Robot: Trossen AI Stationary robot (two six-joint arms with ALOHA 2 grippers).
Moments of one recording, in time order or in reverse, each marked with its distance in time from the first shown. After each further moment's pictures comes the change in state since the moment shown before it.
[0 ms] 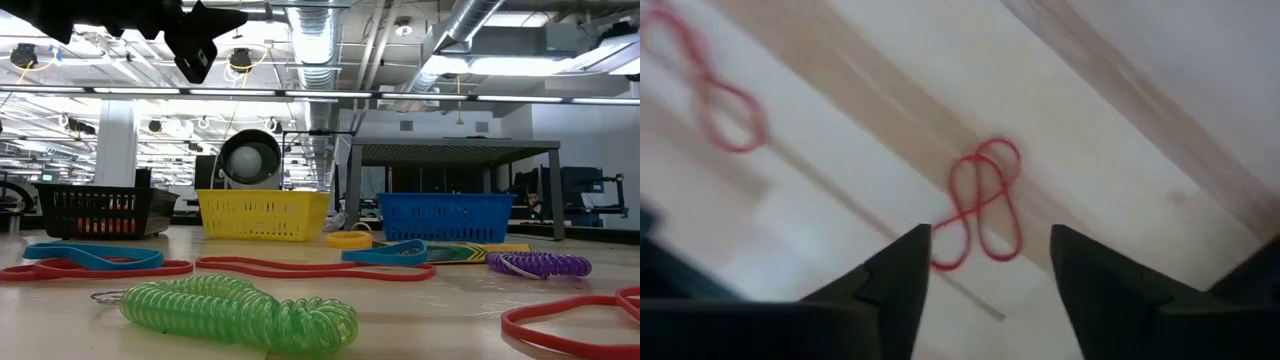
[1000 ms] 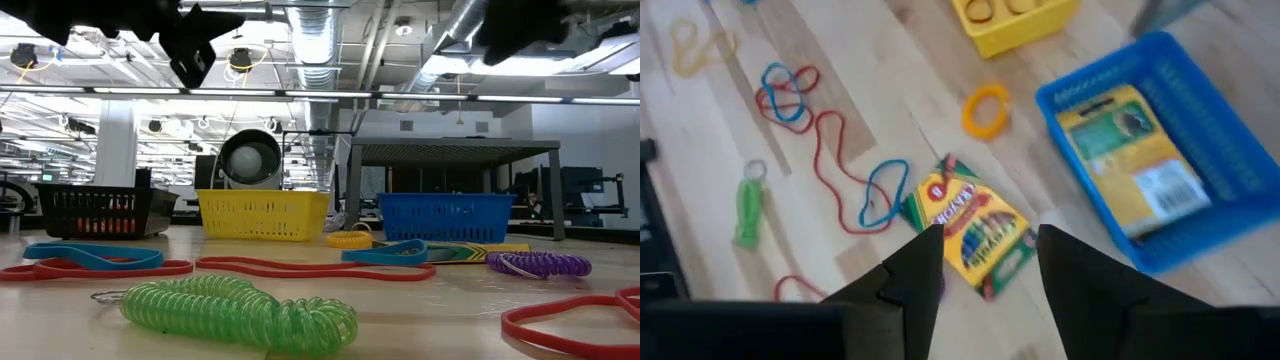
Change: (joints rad) left arm -0.019 0.024 0.000 0.004 0.007 -0.050; right arm -0.390 -0.135 0.179 0.070 0.392 -0.763
